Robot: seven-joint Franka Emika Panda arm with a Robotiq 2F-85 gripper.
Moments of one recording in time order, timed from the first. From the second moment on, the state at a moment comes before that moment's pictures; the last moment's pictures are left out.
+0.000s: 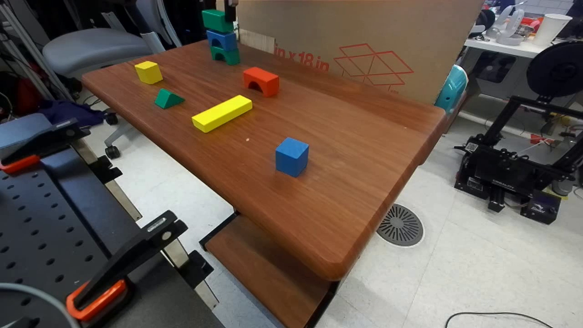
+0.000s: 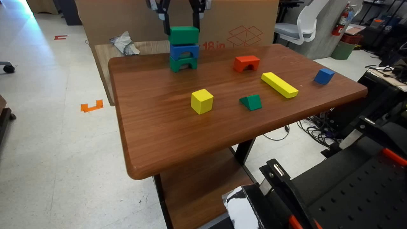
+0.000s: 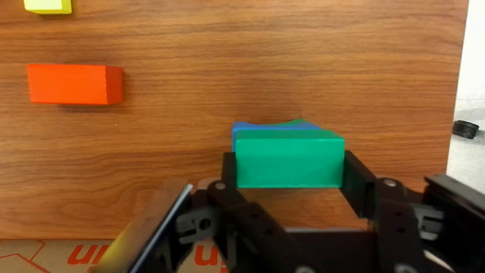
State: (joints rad) arm 0.21 0.74 0.05 -1.43 -0.05 2.02 0.24
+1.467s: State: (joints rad) arm 0.21 0.58 0.04 -1.59 -0.06 2.11 0.25
